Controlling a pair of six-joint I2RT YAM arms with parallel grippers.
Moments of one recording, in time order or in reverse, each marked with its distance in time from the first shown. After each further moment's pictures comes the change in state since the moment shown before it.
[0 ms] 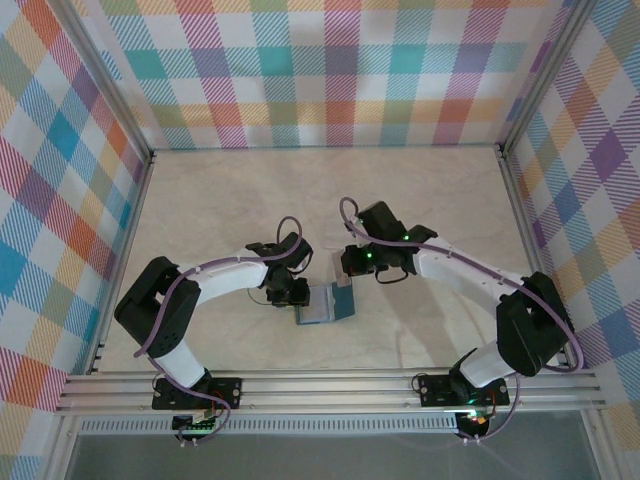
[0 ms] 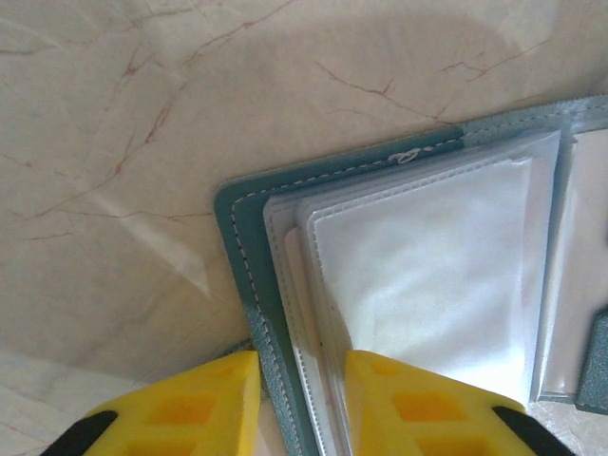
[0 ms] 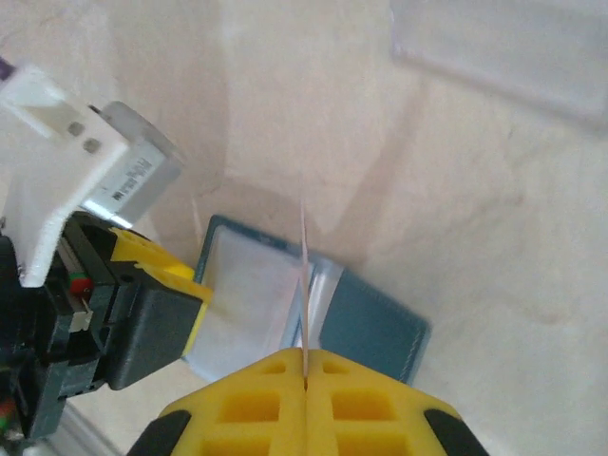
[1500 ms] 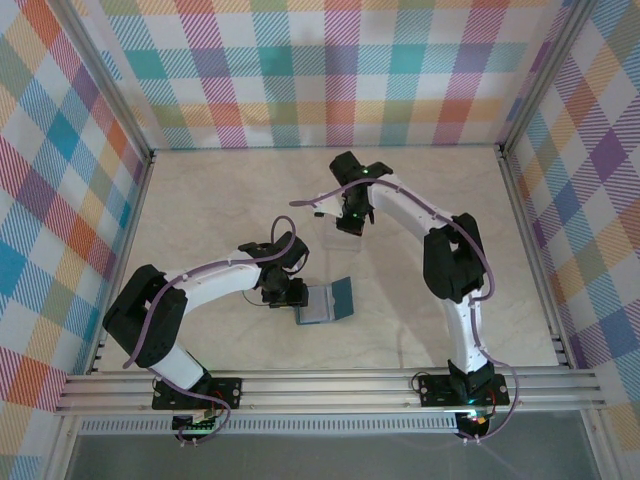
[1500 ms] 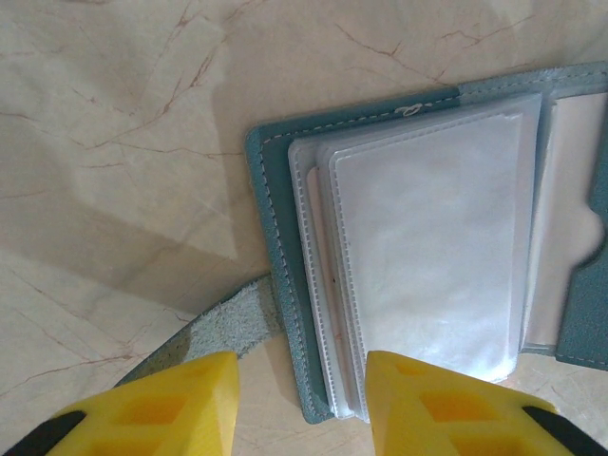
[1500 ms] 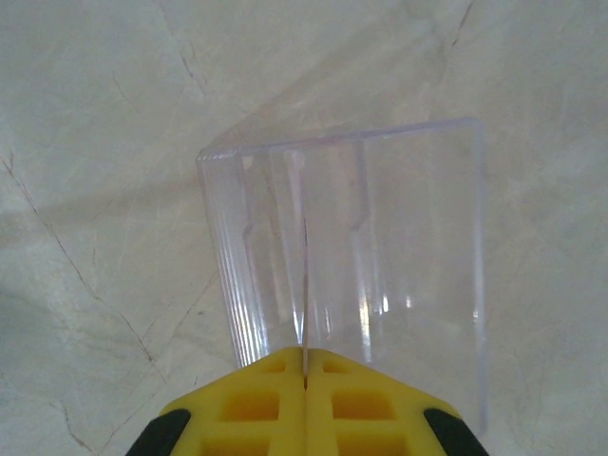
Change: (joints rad) left arm -0.002 -0.075 -0.006 -0.060 -0.002 -0.028; right arm -0.092 0.641 0.790 -0.469 0.210 -1.184
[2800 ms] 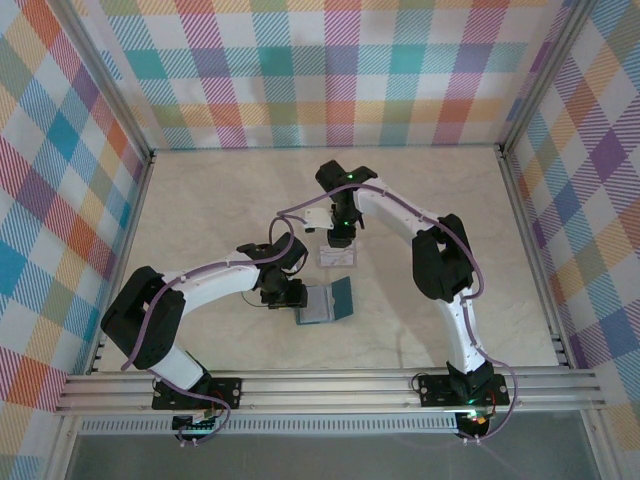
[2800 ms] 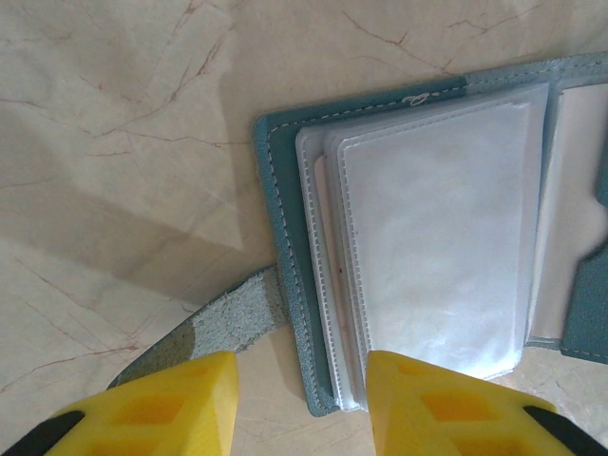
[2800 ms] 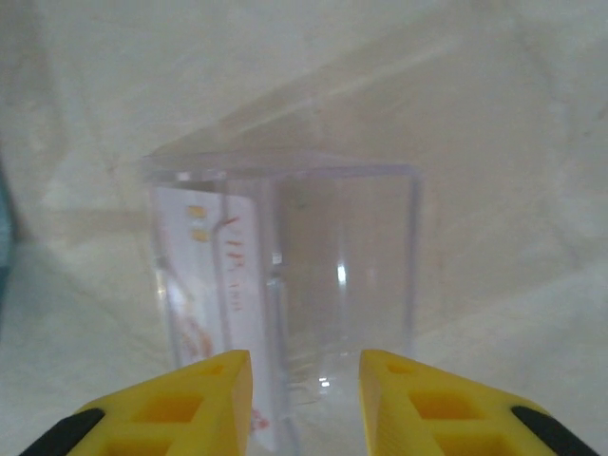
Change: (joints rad) left arm 0.000 -0.013 -0.012 -0.001 -0.001 0.000; right arm 0.067 0.054 0.058 -0.066 -0.014 -0.134
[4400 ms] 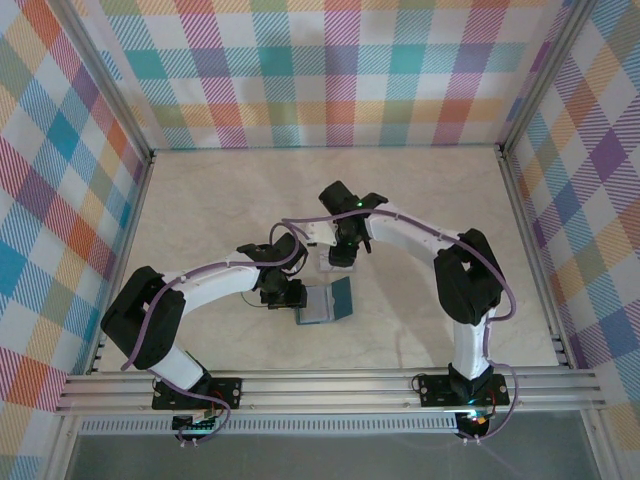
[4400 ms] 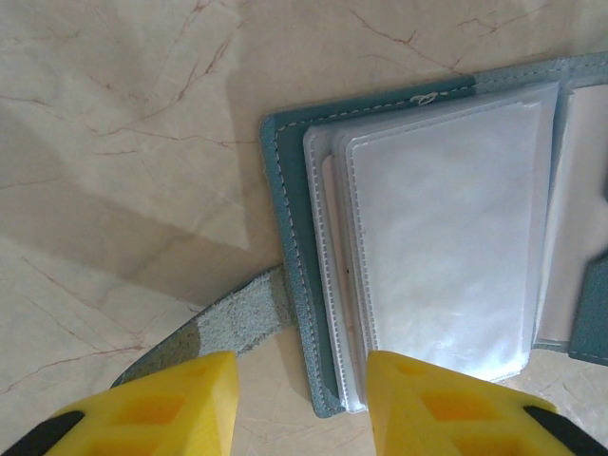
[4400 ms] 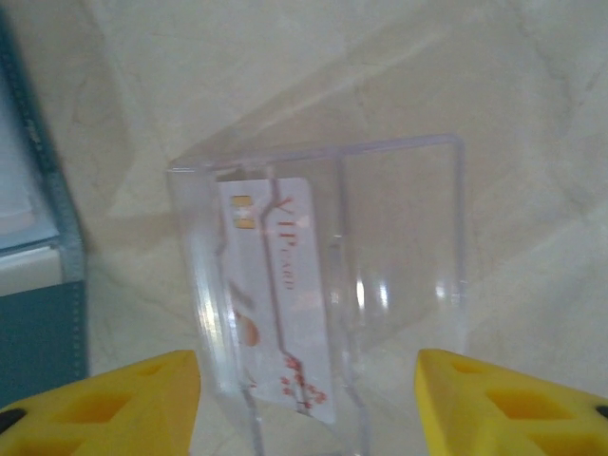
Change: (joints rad) left arm 0.000 0.000 -0.003 0.000 -0.008 0.000; right arm 0.073 -0.264 -0.418 0.275 0.057 0.147
